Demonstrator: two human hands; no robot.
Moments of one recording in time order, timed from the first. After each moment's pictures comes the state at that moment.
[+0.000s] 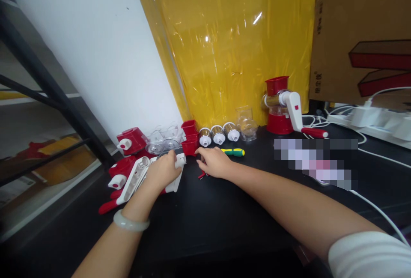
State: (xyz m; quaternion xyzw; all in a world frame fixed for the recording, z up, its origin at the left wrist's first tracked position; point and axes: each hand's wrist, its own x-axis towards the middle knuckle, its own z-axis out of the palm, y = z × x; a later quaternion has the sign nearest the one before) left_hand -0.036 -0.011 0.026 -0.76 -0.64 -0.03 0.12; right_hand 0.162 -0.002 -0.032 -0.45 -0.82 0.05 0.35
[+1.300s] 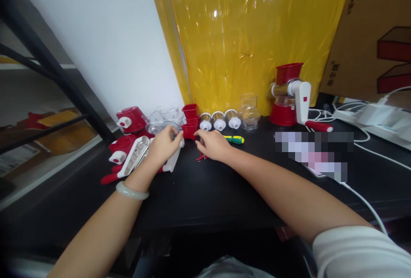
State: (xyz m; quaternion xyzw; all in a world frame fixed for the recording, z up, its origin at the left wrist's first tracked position) left_hand -0.034 -0.001 0.022 -0.75 -0.62 -0.25 0.06; right_hand 0.168 -0.002 -0.025 -0.43 -0.82 0.03 0.37
